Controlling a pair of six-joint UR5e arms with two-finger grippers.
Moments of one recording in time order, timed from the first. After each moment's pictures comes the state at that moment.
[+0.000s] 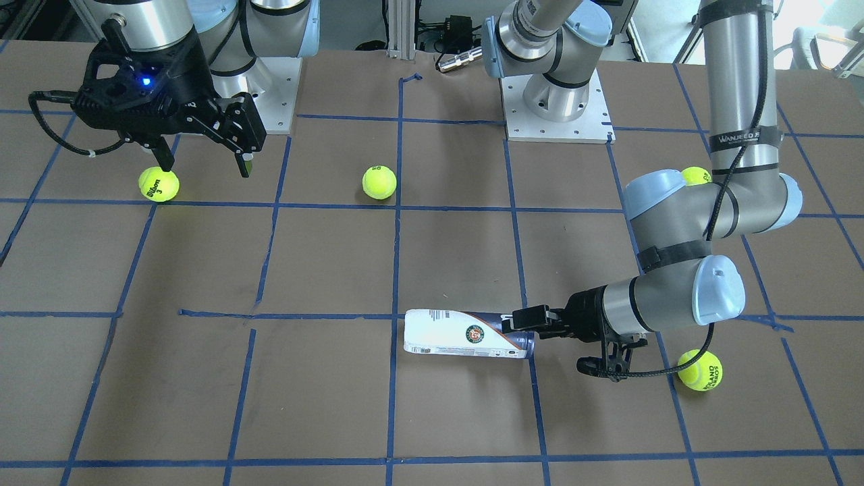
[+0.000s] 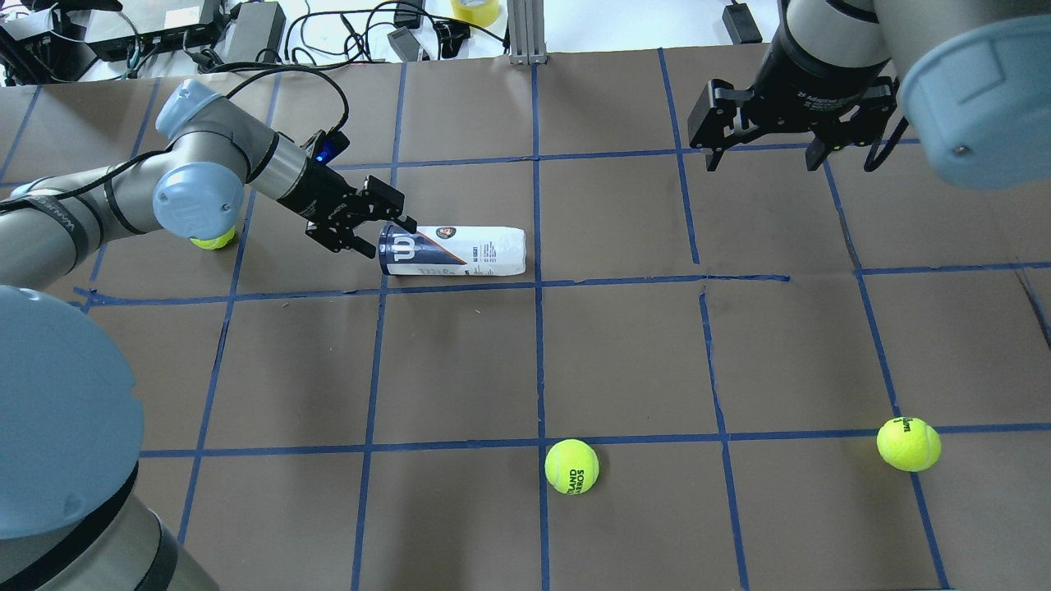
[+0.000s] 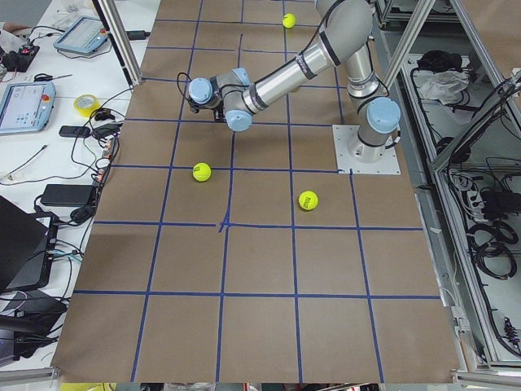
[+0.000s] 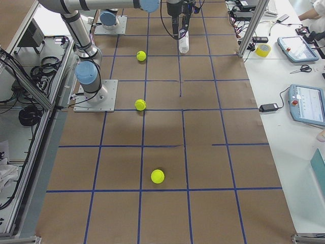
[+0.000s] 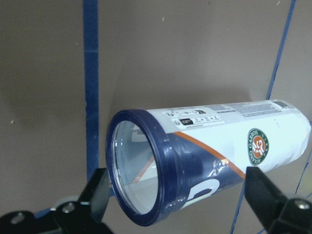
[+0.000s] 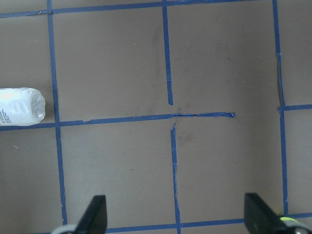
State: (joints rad) left arm -1.38 -2.08 -1.69 -1.21 1.00 0.21; right arm 1.62 -1.61 1.59 -1.68 -1.60 0.11
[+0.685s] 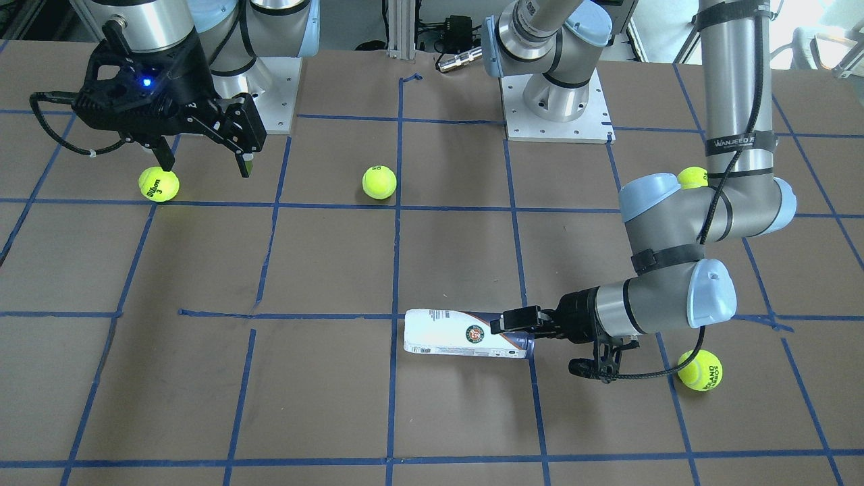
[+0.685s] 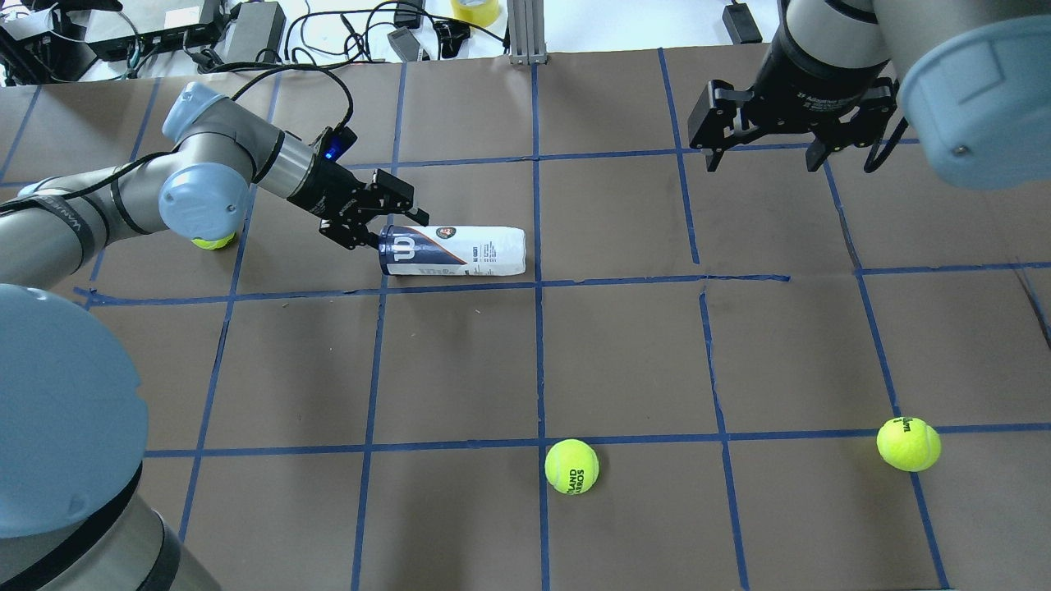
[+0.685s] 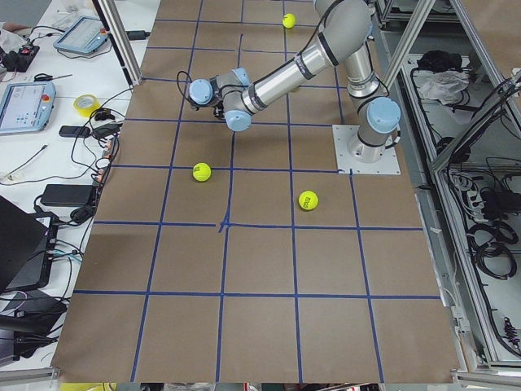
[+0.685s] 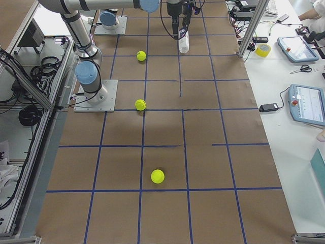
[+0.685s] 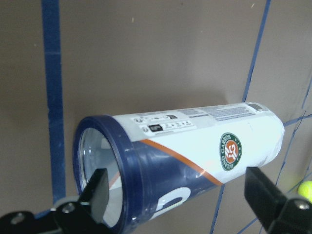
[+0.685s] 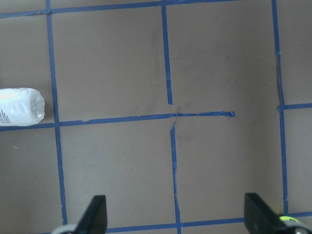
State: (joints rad) left arm -1.39 -2.09 -1.69 -1.21 0.91 0.20; right arm 1.62 -1.61 1.59 -1.68 -1.60 0.12
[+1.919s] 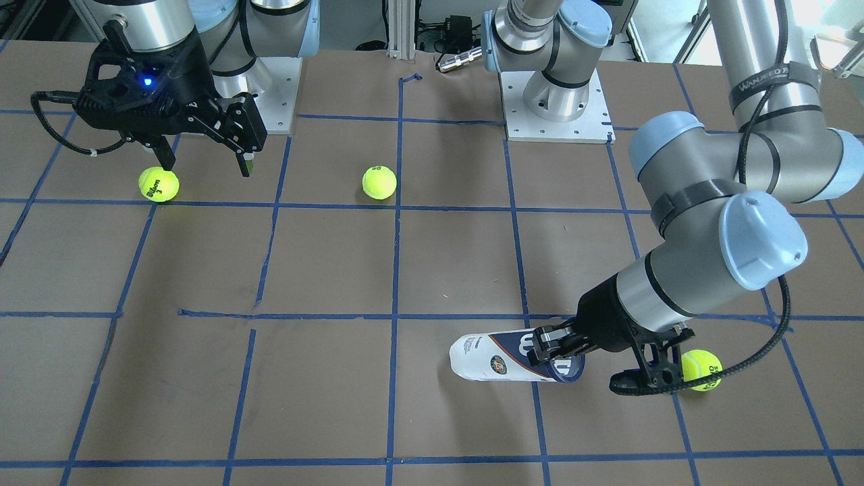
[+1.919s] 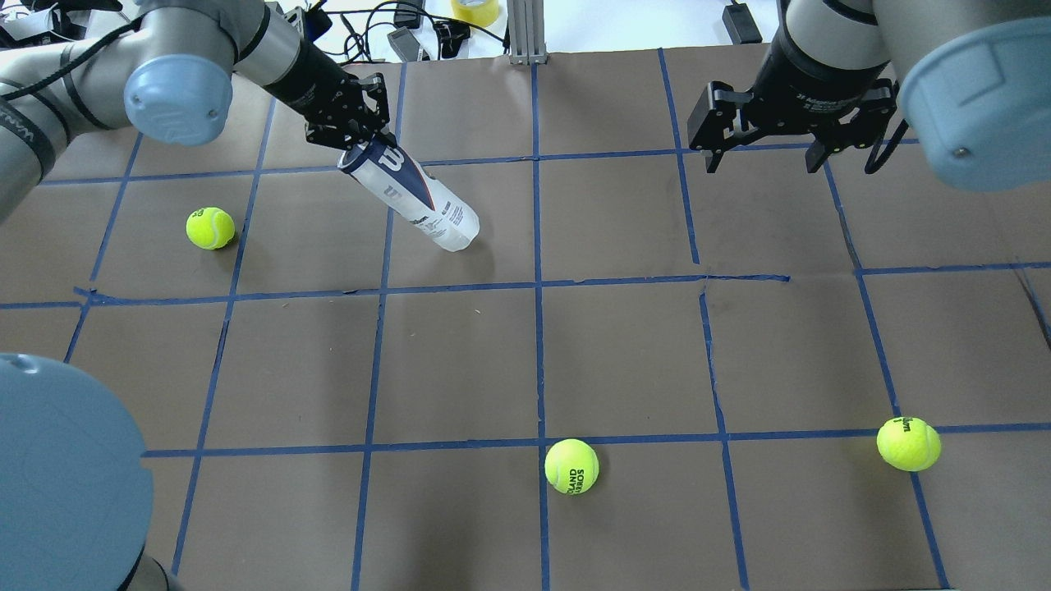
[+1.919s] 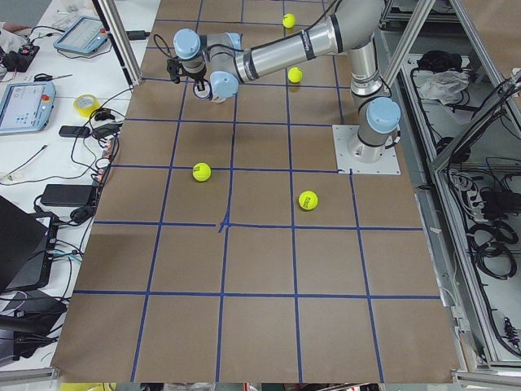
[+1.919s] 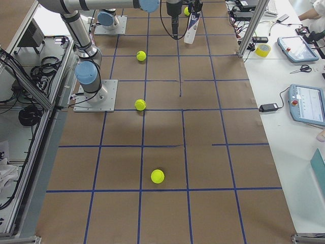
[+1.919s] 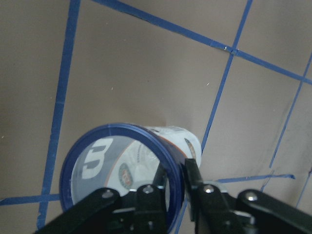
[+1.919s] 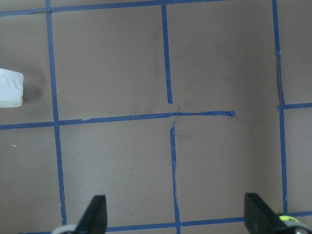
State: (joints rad) left arm -1.49 -2.00 -1.41 -1.22 1.19 -0.17; right arm 1.63 -1.61 1.59 -1.68 -1.60 0.12
